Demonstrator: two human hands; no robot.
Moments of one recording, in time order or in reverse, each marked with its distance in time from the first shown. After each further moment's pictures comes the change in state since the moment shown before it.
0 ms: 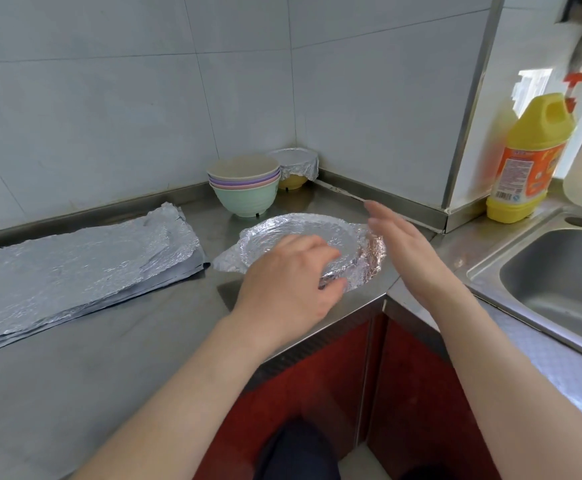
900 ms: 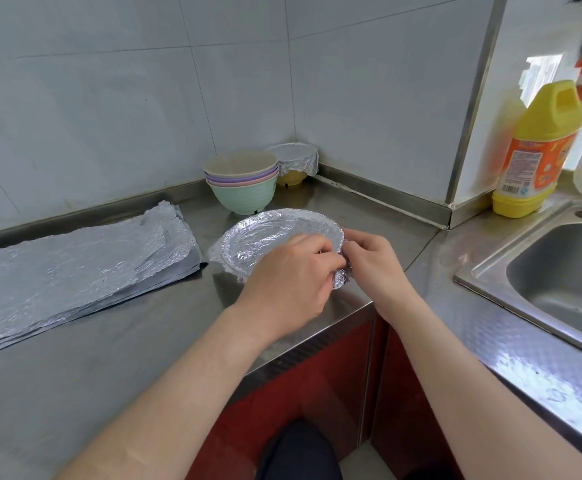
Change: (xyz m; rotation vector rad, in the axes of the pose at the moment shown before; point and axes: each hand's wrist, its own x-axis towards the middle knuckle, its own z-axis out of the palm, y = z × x) left_hand 0.020 -0.020 0.029 0.056 0.092 0.262; right_hand 0.020 0.030 0.041 0.099 0.018 -0.042
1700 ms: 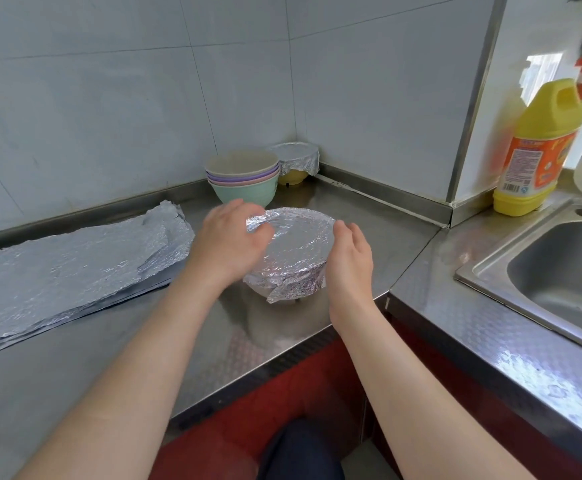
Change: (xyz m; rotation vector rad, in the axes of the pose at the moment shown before) left_hand 0.005 -0.061 -0.034 -0.098 -0.008 -0.652; right_hand -0.013 -0.020 0.050 0.327 0.363 0.267
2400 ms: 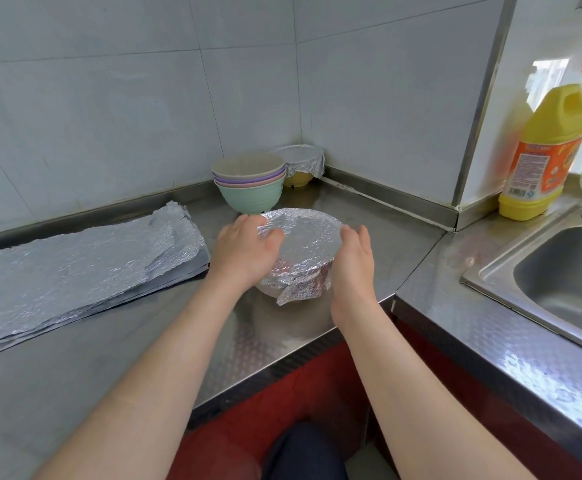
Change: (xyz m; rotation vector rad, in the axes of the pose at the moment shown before) left_hand -0.001 0.003 0.015 -0.085 -0.070 -0.164; right_hand -0.004 -0.007 0.008 0.143 -0.028 0.075
